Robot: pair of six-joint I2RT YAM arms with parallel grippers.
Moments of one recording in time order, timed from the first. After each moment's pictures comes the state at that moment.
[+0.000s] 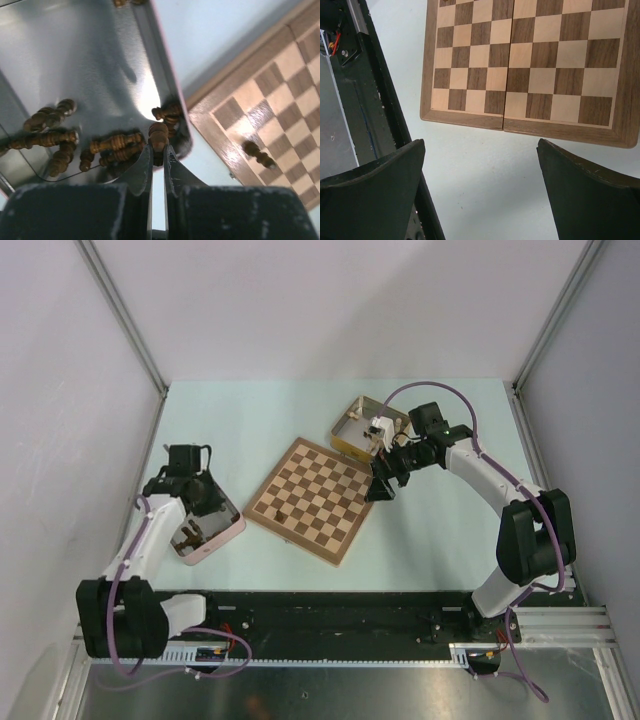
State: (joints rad) left arm 0.01 1.19 0.85 -0.70 -0.02 -0.42; right arm 0.35 1.63 1.28 -0.70 -0.83 -0.42
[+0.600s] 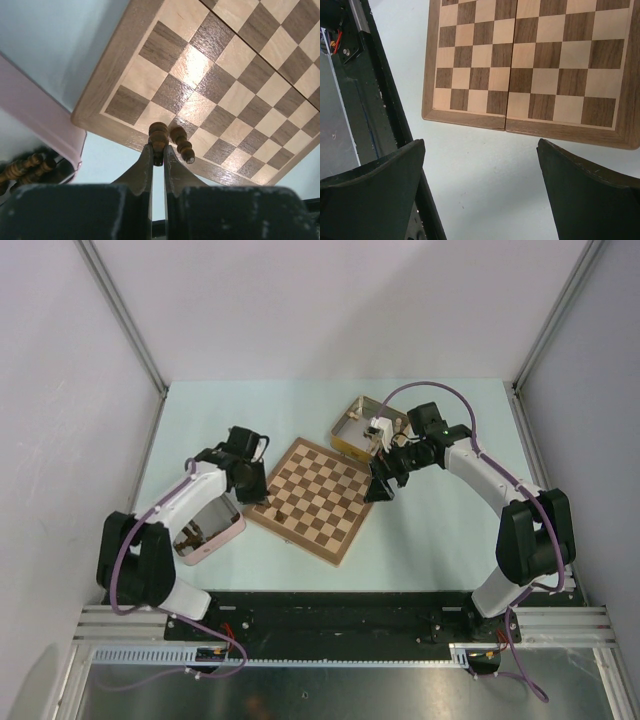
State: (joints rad) left arm -0.32 1.46 1.04 -0.72 0.04 -0.47; right arm 0.36 1.63 1.28 -0.71 -0.83 -0.42
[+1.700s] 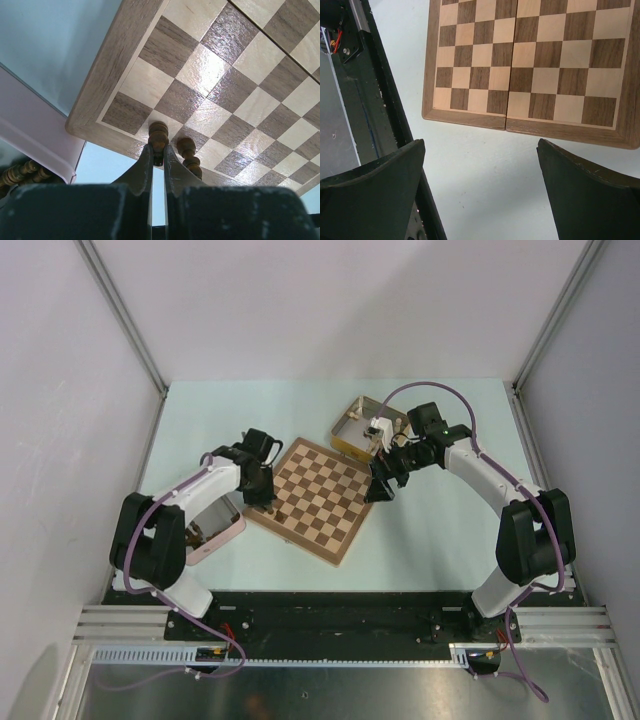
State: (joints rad) left arm -0.38 1.59 1.08 -0.73 -0.02 -0.47; right arm 0.36 1.63 1.28 -0.71 -0.83 -0.42
